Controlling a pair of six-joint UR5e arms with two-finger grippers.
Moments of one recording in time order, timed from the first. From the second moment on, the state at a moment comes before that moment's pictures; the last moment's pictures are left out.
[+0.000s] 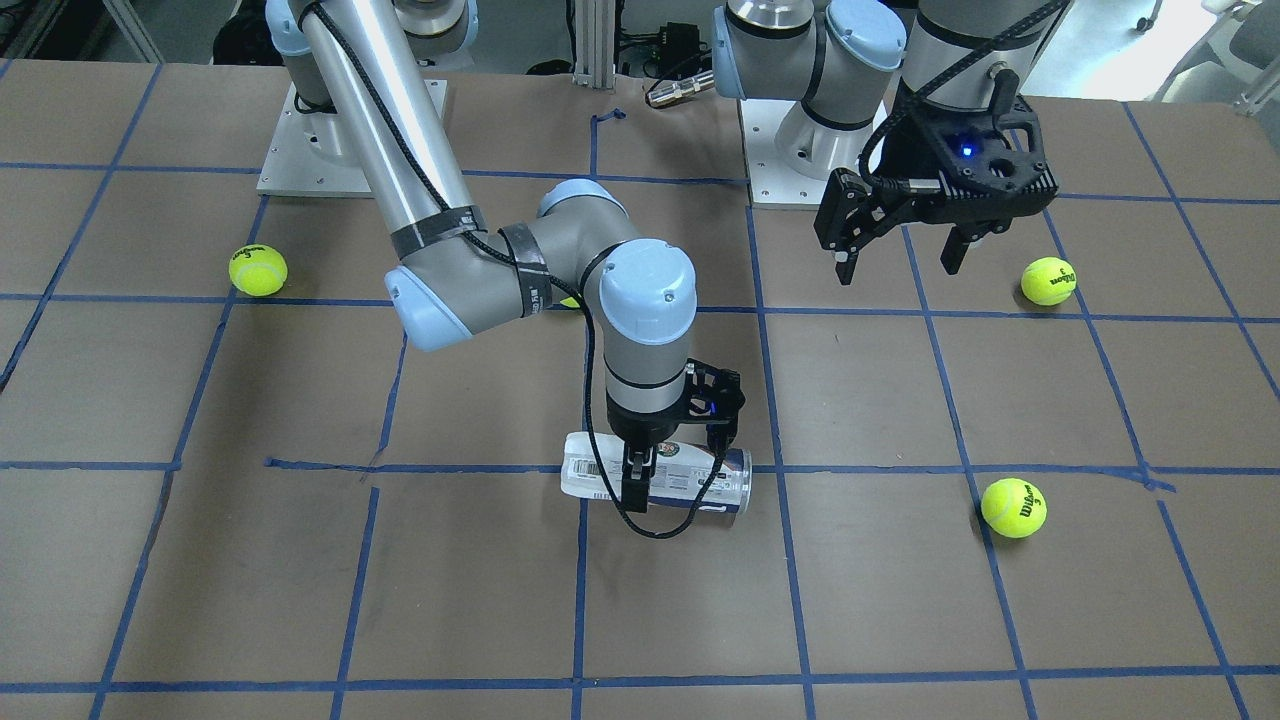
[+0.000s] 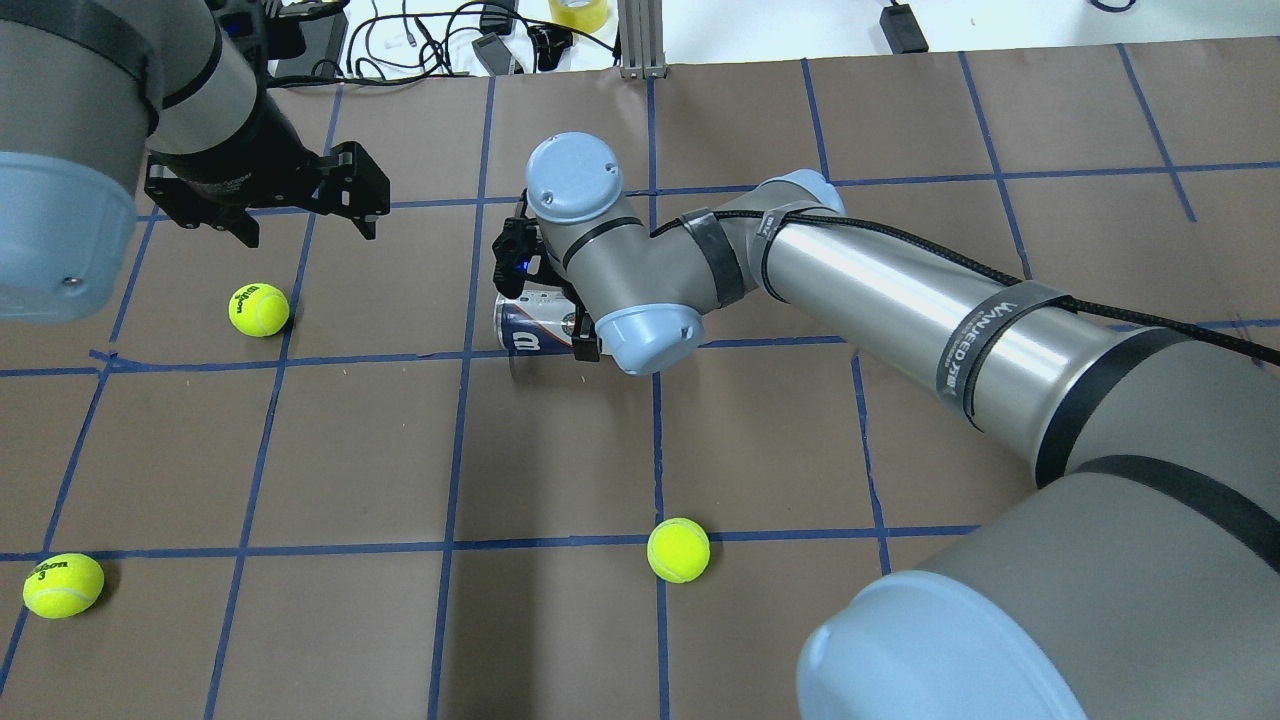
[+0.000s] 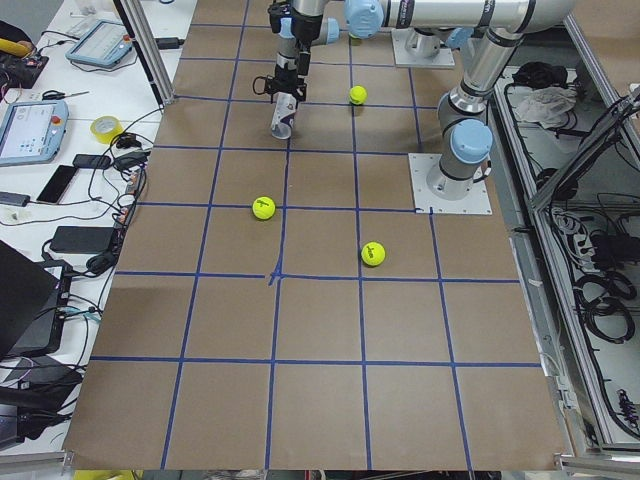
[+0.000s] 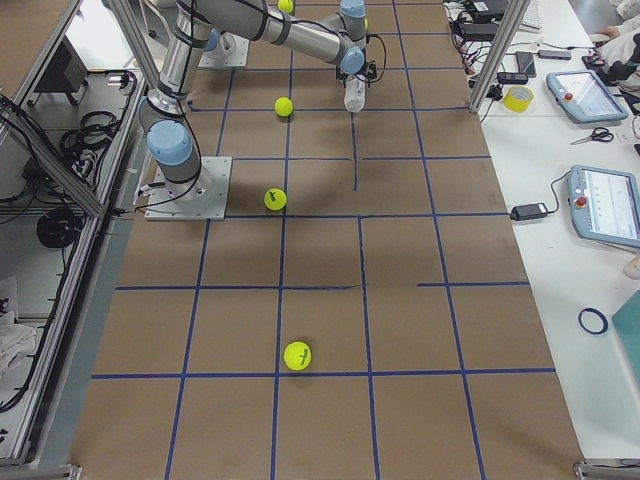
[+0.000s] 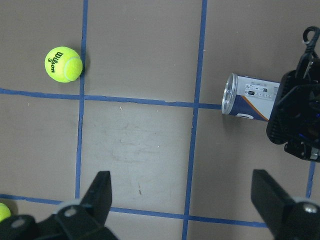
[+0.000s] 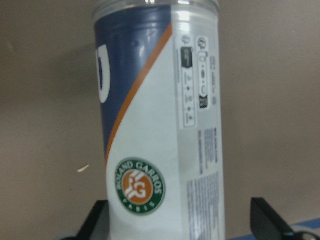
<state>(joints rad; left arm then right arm) -1.58 -1.50 -1.67 -1.37 1.67 -0.08 2.03 -0.98 1.53 -2.27 -1.58 -0.95</state>
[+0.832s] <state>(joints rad) -1.58 -1.60 -1.67 -1.36 1.53 -0.06 1.68 -1.39 1.54 -1.67 -1.43 -0.94</state>
